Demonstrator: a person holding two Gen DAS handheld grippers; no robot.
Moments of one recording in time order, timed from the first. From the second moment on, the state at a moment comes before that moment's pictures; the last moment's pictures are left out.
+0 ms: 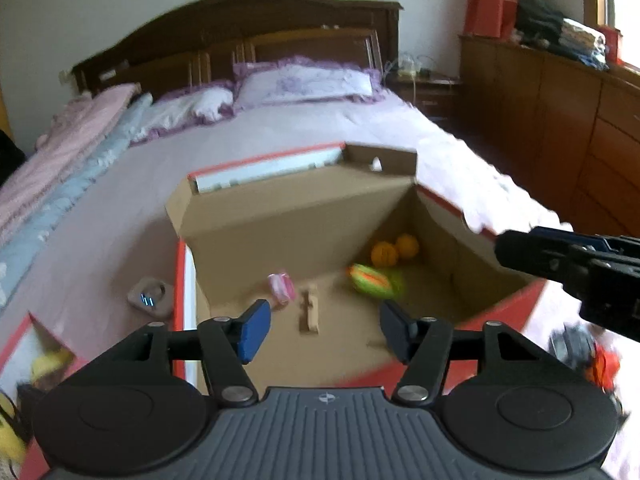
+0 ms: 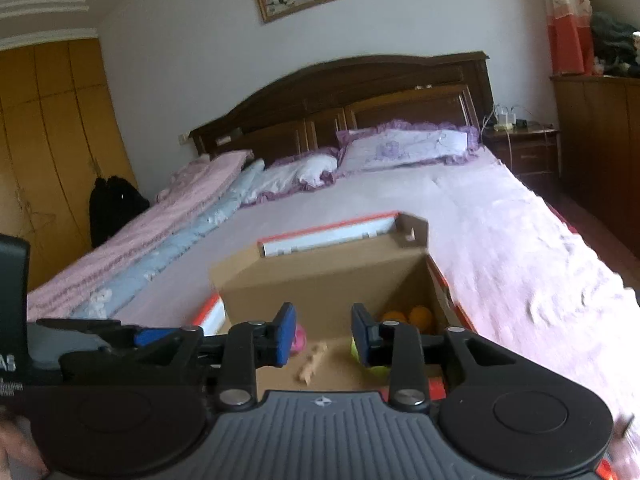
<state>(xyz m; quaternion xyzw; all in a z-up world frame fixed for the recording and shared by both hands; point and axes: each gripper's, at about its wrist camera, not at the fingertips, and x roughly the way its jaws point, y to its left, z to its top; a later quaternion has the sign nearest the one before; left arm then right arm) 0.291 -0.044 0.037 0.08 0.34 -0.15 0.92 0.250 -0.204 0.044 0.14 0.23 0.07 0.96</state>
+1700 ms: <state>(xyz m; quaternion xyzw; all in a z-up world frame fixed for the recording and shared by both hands) 0.022 0.022 -0.066 0.04 0.47 -0.05 0.88 -0.019 -0.142 -0.075 0.10 0.39 0.09 0.91</state>
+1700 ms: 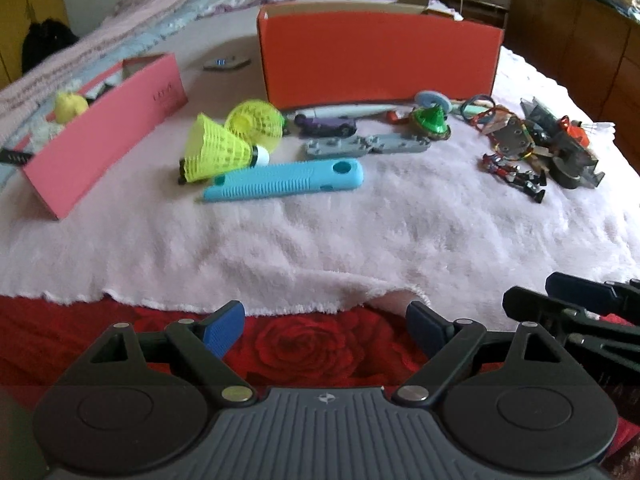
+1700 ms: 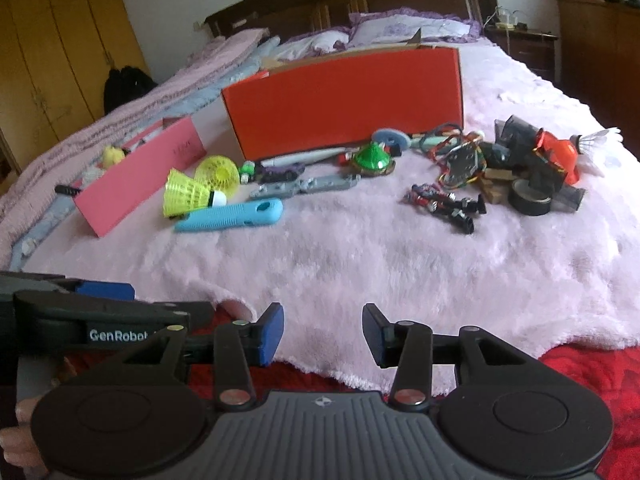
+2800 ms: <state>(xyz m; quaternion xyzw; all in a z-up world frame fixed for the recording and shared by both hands) 0.073 0.011 -0.098 0.02 0.48 -0.04 0.88 0.130 -0.211 -0.120 0.04 0.41 0.02 0.91</state>
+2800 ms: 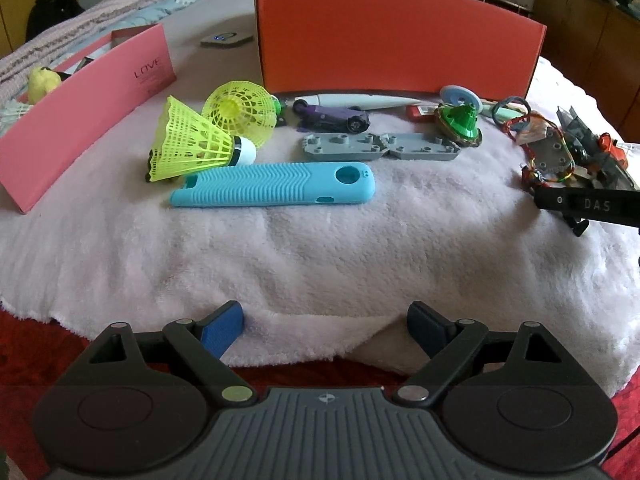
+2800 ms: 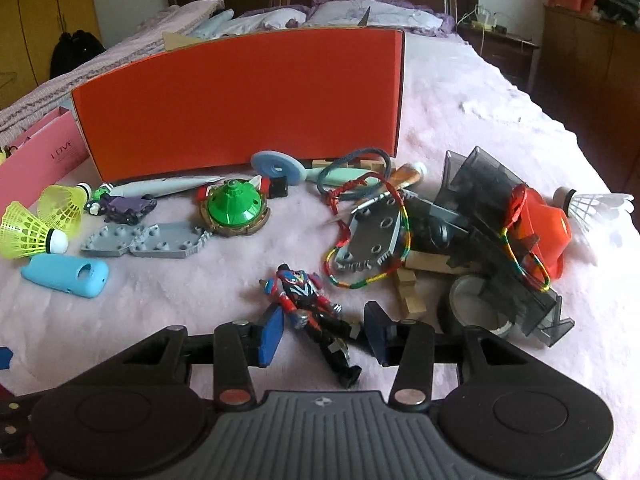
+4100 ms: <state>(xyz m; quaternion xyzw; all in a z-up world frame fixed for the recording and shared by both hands) 0.137 0.006 -0.096 0.20 0.36 -0.16 0.90 0.064 -0.189 -0.114 0.11 0.42 0.09 0.89</state>
